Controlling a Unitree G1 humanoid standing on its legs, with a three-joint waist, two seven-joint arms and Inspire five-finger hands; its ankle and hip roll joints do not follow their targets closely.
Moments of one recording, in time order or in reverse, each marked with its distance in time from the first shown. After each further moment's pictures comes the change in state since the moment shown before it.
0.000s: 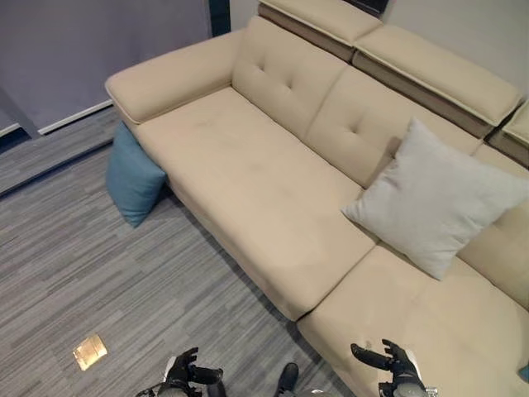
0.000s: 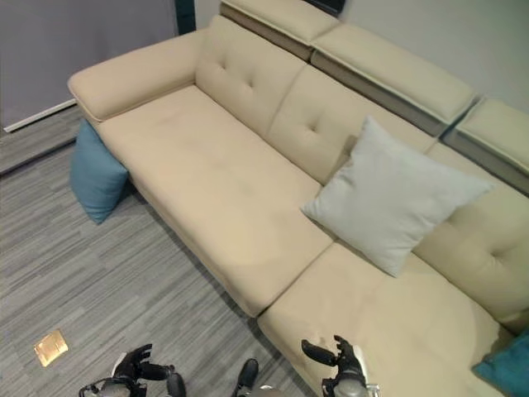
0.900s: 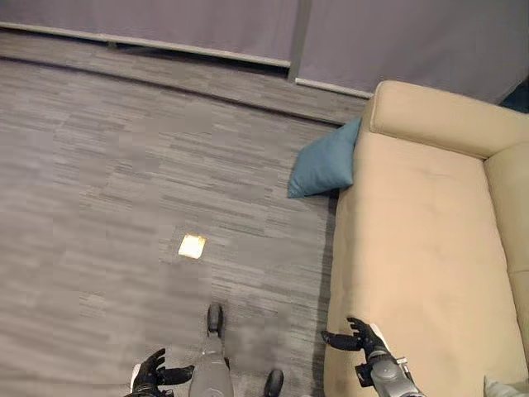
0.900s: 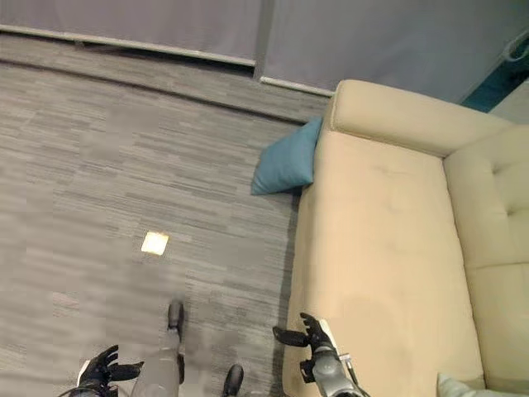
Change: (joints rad) left arm 0.091 0.083 0.118 -0.177 -0.130 -0.003 0.003; right arm -0.048 0.032 0.138 -0.043 -0.114 0.015 0.067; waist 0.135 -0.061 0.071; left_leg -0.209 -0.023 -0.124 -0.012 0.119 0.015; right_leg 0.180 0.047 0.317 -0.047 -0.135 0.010
